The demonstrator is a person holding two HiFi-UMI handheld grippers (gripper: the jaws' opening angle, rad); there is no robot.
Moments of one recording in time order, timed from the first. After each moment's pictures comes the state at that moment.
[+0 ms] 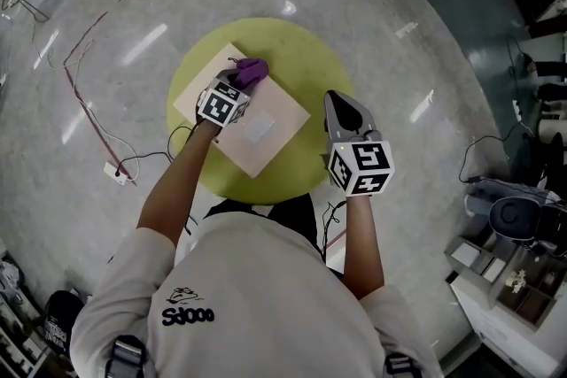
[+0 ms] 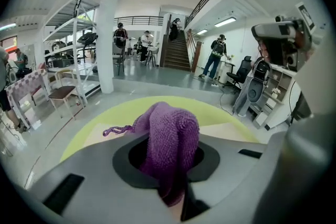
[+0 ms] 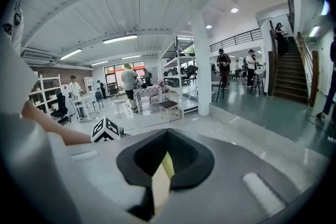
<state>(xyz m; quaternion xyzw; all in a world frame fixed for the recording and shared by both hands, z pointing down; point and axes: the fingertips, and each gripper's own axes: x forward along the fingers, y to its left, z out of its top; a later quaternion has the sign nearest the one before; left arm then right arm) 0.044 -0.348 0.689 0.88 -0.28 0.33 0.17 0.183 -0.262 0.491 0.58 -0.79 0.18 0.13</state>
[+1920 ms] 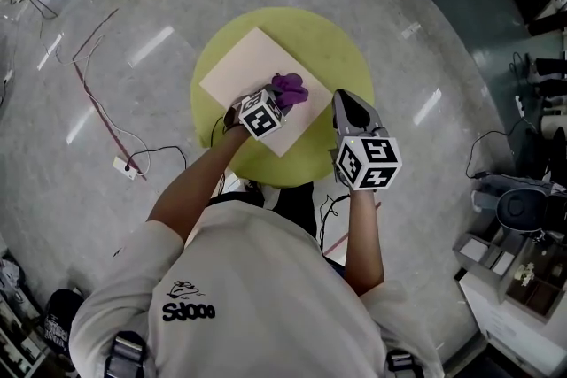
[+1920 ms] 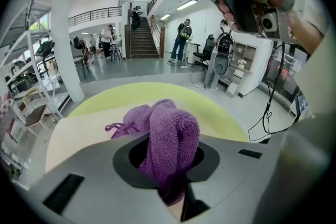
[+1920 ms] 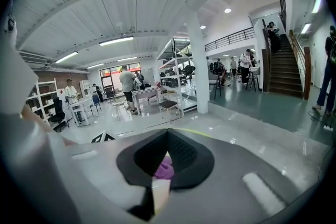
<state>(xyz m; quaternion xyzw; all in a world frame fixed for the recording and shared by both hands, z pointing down) 0.076 -0.220 0.697 0.90 -0.11 0.41 0.08 0.142 -0.209 0.490 0.60 -0.77 0.19 0.11</state>
